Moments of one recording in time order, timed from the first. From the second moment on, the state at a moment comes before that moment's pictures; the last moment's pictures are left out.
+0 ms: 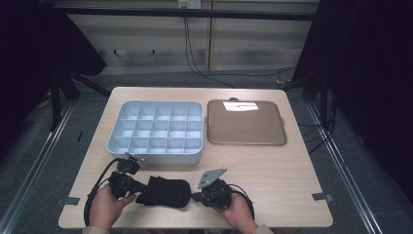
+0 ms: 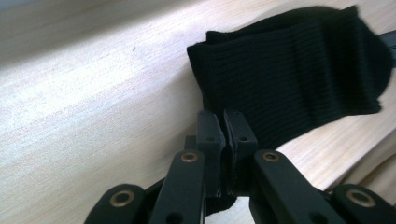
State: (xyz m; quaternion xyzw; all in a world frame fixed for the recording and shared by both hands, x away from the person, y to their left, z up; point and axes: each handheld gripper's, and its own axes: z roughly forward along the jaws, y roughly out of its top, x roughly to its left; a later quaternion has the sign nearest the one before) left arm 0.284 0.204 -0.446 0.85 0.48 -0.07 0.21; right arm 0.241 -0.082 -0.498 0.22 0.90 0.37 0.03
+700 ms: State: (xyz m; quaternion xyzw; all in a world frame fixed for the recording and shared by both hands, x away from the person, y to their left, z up) left arm 0.286 0.190 -0.428 0.86 0.46 -0.07 0.22; right arm 0.241 -0.084 -0.498 0.23 0.90 0.37 0.02
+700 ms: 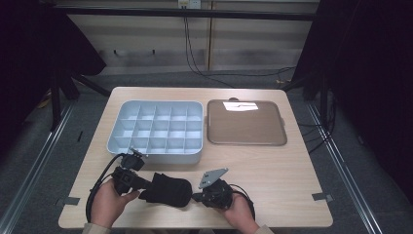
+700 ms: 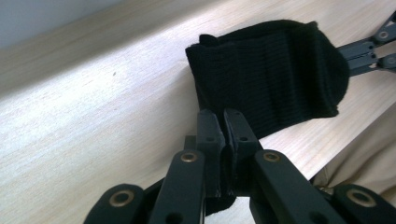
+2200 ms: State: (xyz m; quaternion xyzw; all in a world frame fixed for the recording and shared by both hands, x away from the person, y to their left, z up) left arm 0.285 0.168 -0.418 0.88 0.42 -0.08 0.22; right arm 0.243 -0.069 -0.501 0.22 0.89 0.39 0.01
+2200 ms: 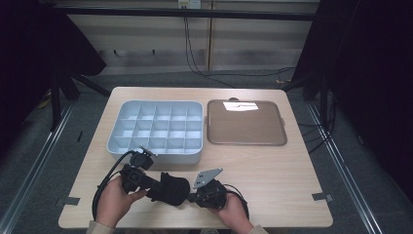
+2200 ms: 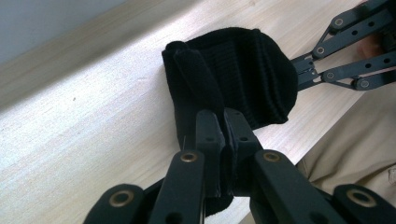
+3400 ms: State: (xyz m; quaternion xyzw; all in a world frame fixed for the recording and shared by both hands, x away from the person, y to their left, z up) left arm 0.289 0.155 -0.418 0.88 0.41 -0.09 0.22; right arm 0.244 -0.069 -0.504 0.23 0.89 0.40 0.01
